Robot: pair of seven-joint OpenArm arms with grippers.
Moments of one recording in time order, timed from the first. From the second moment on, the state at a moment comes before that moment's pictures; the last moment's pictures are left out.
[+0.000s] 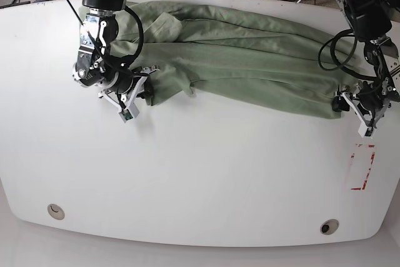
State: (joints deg) left arm -12.7 -21.3 -26.8 67.8 -13.0 -41.8 54.3; right arm 1.8 4.4 14.7 83.6 16.0 40.4 -58.0
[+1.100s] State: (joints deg) left arm -12.5 -18.4 -23.1 67.9 -9.9 -41.8 53.8; right arm 1.7 4.5 14.9 83.6 16.0 40.4 -58.0
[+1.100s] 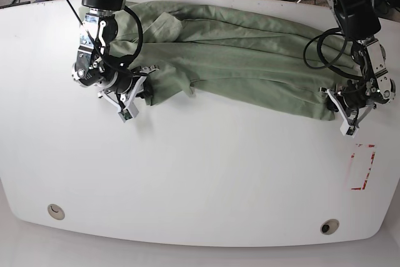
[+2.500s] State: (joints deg) left arm -0.1 -20.2 -28.7 92.2 -11.0 -42.0 69.1; right arm -11.8 4.3 14.8 112.9 17.4 40.5 -70.5
